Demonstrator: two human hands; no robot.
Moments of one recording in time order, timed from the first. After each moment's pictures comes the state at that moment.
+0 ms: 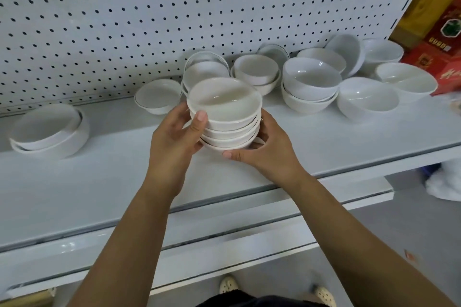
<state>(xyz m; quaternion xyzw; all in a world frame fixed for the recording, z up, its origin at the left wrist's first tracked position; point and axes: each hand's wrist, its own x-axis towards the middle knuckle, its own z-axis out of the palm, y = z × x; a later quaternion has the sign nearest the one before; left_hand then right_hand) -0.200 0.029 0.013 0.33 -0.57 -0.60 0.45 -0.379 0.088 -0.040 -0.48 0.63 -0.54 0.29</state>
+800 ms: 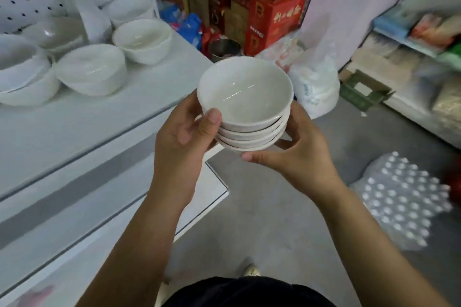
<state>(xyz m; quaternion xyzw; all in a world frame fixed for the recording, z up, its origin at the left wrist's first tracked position) -0.549 0.331 -0.011 0.19 -0.62 -0.71 0.29 -0.666 0.489 -0.023 -0.30 0.74 -0.59 0.13</state>
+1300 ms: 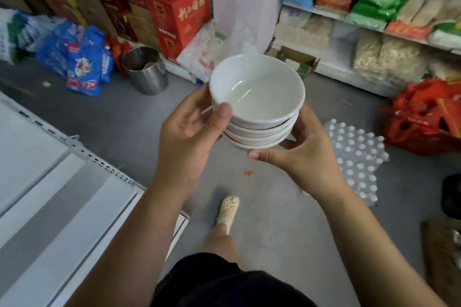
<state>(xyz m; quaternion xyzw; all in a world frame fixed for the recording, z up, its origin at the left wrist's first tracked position) -0.805 0.437 -0.018 0.06 -0.62 -0.77 0.14 -0.851 0.628 -0.046 -0.14 0.76 -0.63 0.03</state>
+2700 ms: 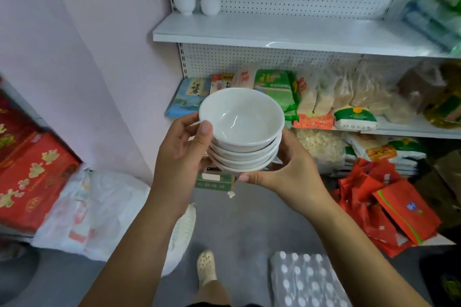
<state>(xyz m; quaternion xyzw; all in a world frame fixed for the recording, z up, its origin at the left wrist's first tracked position) -1.615 0.701 0.035 -0.02 -0.66 -0.75 0.02 -1.587 0.901 0.008 -0.05 0.79 -0.60 -0.11</state>
